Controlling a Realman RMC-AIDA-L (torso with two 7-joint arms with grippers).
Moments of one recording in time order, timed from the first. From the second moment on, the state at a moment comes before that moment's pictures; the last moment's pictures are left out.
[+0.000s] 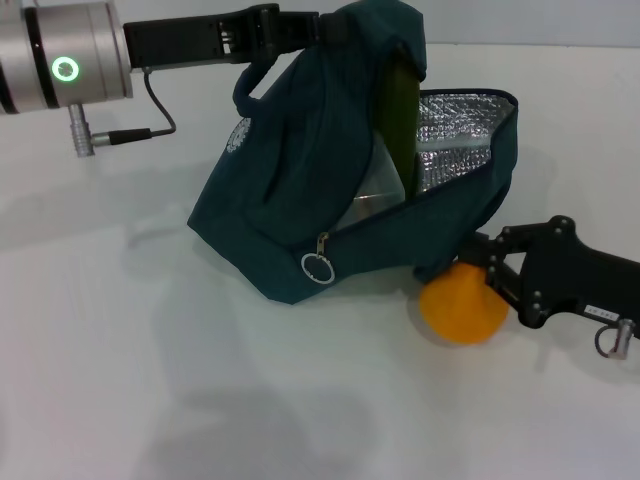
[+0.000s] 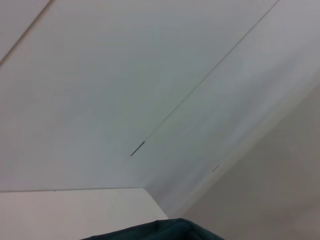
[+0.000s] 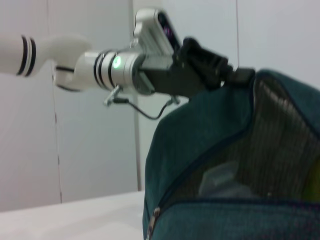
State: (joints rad) left arm -0.62 -2.07 0.86 0.87 1.71 1.51 -2.21; right arm 0.51 2.03 -1.12 -0.23 -1.36 -1.50 0.73
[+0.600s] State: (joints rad) left arm -0.62 -2.06 0.85 0.87 1.71 1.51 -2.20; right arm 0.47 2.01 -1.12 -0.25 -1.28 -1.63 0.75
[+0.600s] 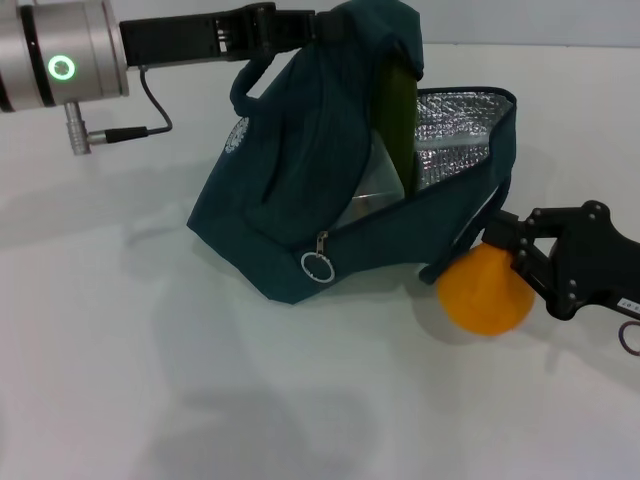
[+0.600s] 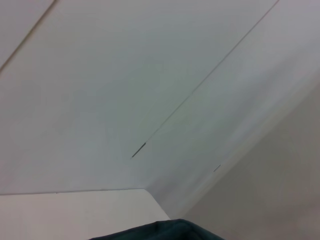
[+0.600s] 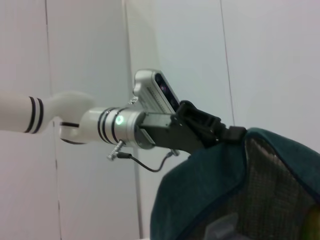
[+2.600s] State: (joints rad) left arm -0.61 -2.07 0.86 0.86 1.72 1.52 -2.20; right arm 0.64 2.02 -1.31 -0.52 -1.19 -1.28 0.80
